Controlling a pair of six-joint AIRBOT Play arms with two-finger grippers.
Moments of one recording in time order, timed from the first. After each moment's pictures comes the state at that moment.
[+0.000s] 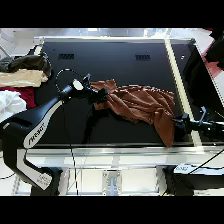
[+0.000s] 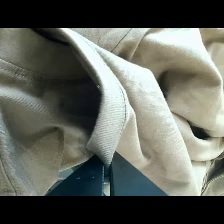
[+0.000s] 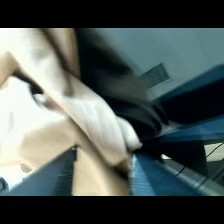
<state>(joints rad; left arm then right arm) -0.35 -1.73 1.33 0.82 -0.80 -1.67 -0.81 -1.48 0.68 -0.68 1.14 0.88</state>
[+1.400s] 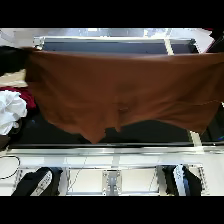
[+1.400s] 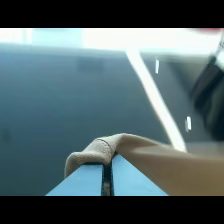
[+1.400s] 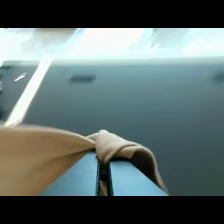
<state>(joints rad) 0.09 -0.88 1.42 1.06 -1.10 -1.38 -0.75 -0.71 1.52 -0.58 1.49 1.21</state>
